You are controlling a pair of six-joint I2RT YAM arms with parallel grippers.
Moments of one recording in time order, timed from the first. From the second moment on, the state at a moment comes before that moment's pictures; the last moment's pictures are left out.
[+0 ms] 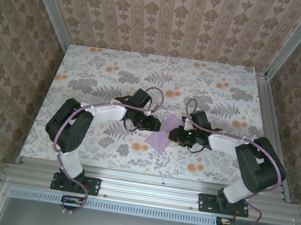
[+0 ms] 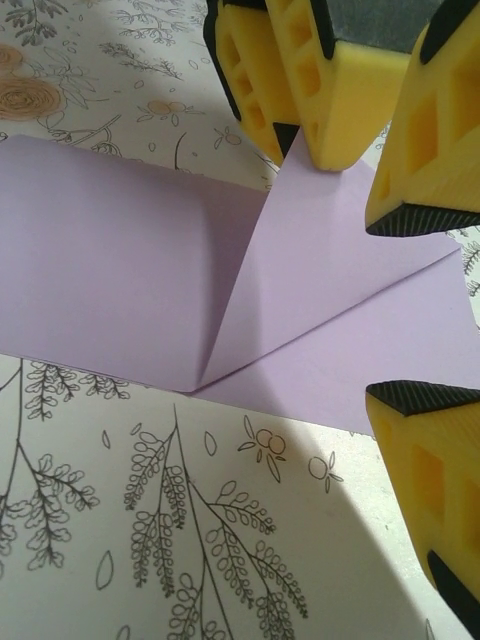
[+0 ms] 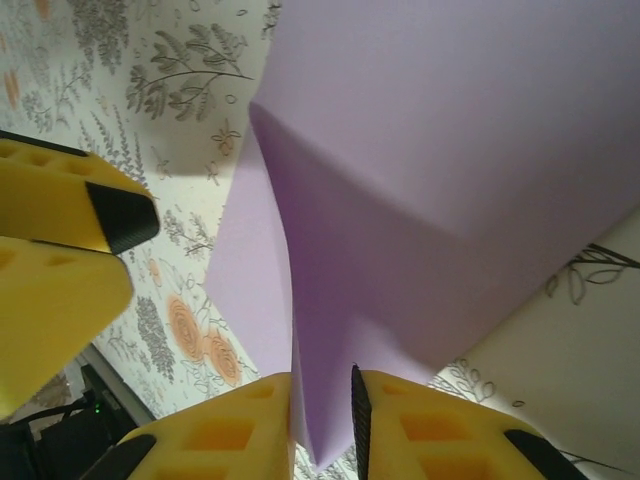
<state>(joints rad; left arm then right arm) -0.68 1.76 1.05 -0.37 0.50 -0.50 0.44 1.58 0.66 -0.04 -0.56 0.75</state>
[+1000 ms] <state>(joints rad) -0.62 1.61 0.77 0.07 0.60 -0.79 0.48 1.56 0.71 0.05 -0.67 0.74</state>
